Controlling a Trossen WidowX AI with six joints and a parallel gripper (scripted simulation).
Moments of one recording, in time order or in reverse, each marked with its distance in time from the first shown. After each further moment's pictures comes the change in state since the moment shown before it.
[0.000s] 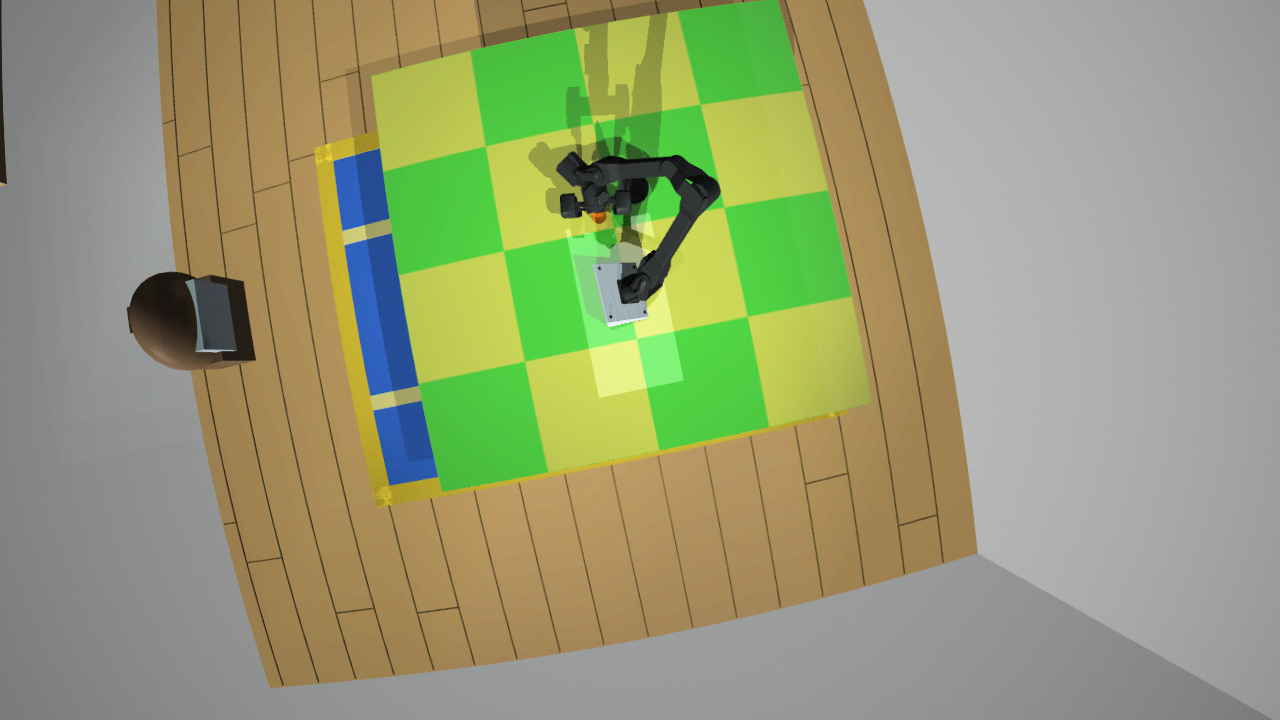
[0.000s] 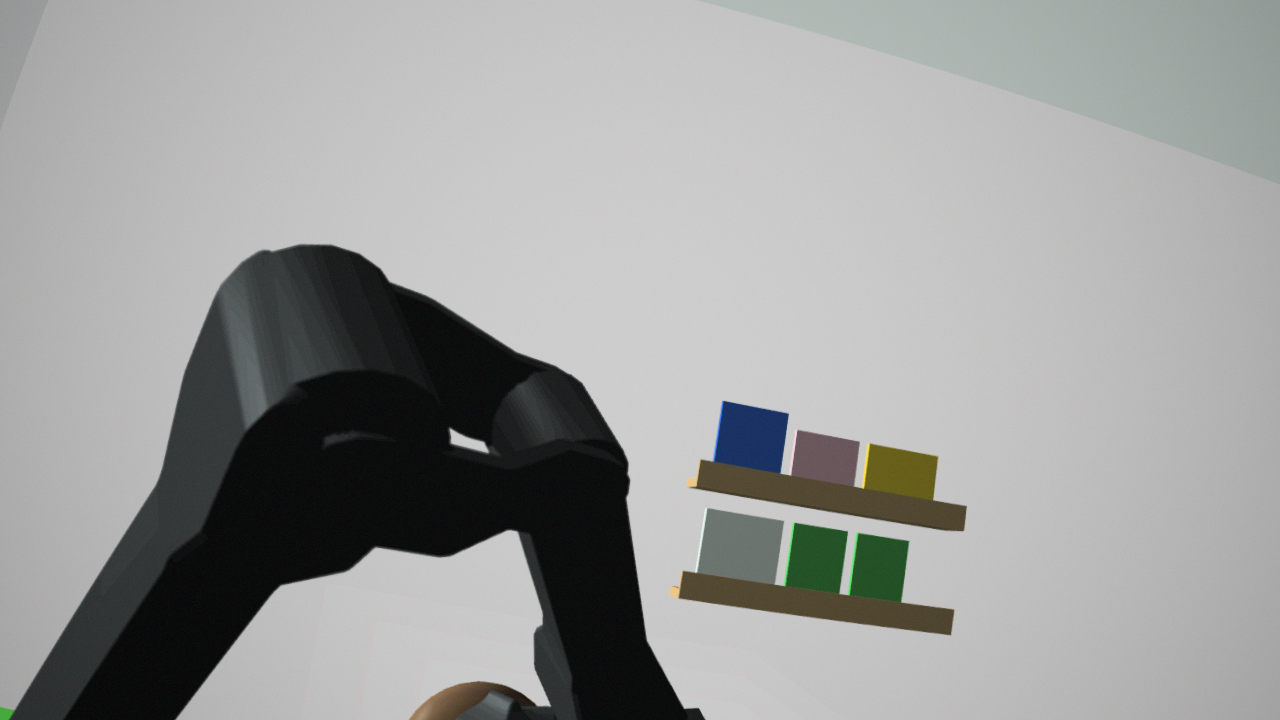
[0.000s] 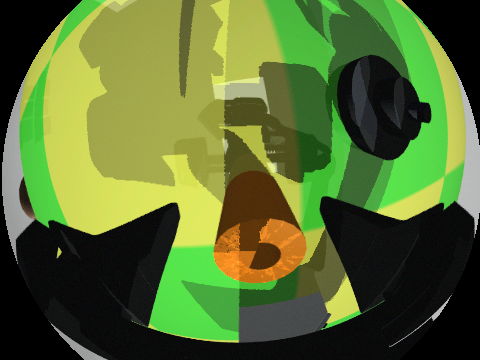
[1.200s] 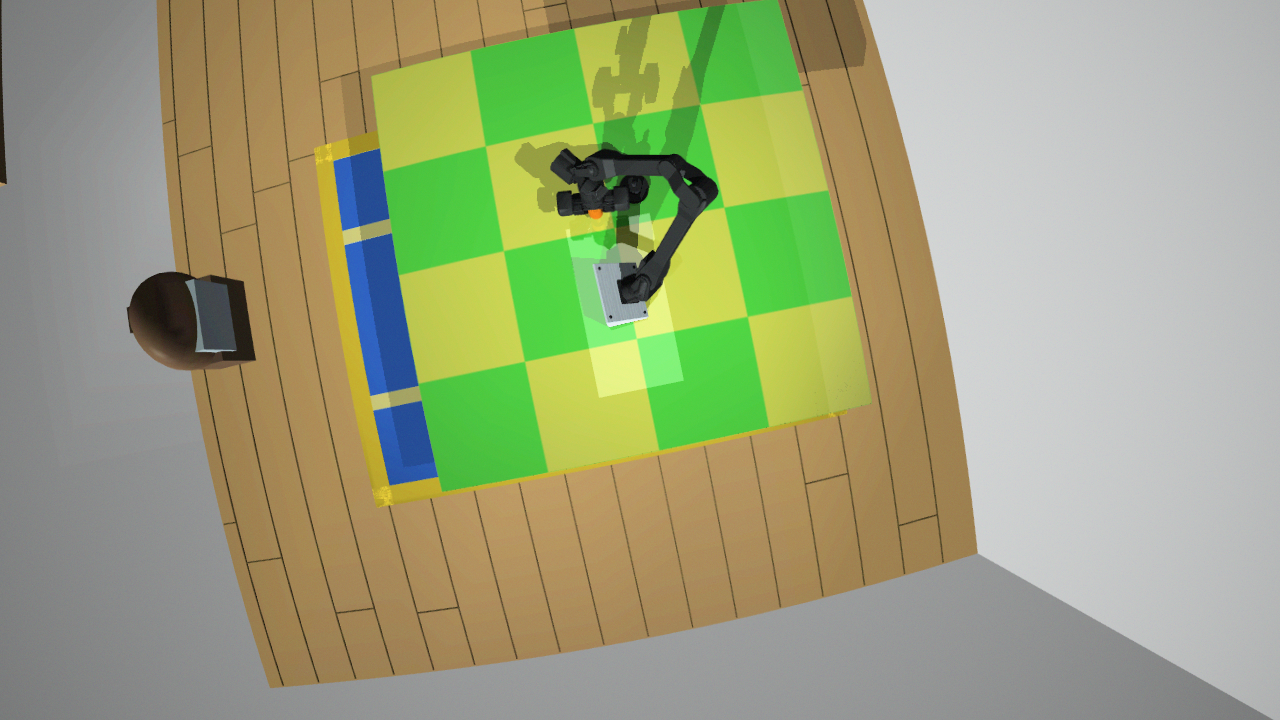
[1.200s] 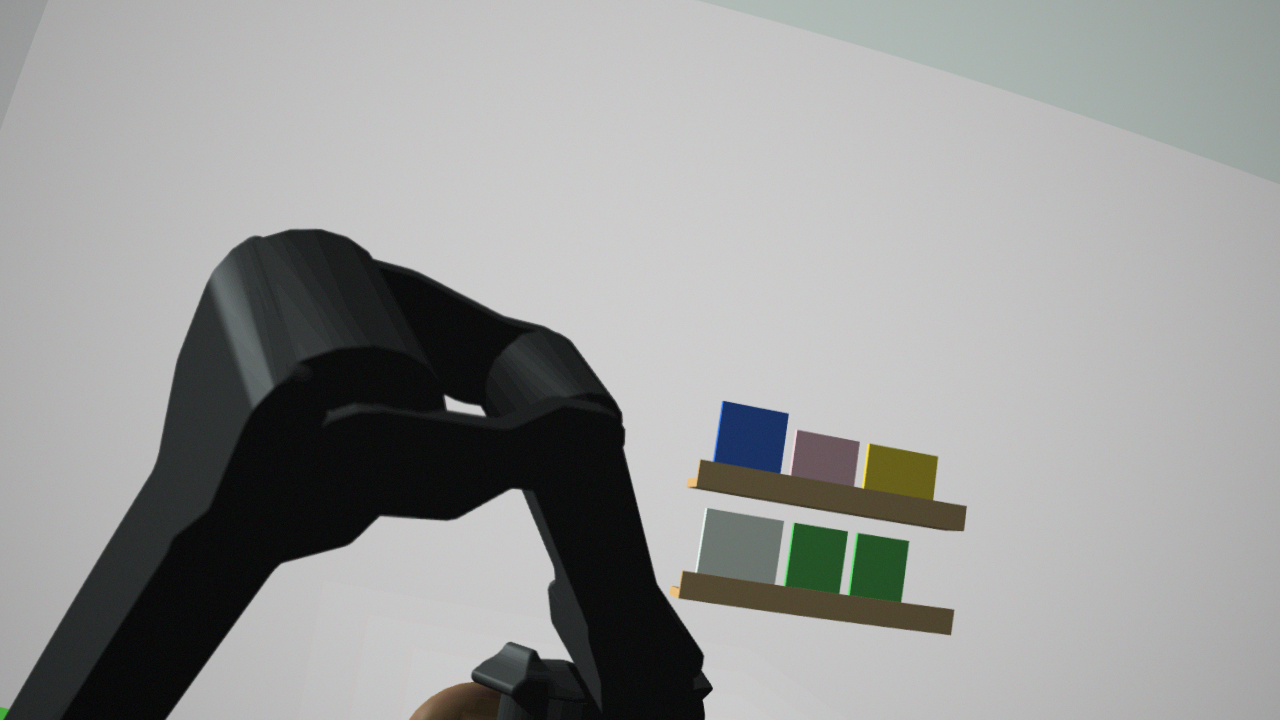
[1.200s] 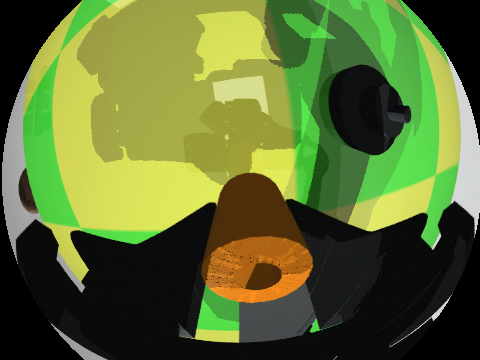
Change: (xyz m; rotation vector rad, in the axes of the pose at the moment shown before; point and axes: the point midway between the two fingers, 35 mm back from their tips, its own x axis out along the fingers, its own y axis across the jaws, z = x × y) arm -0.025 0.005 0.000 -0.023 0.013 -0.008
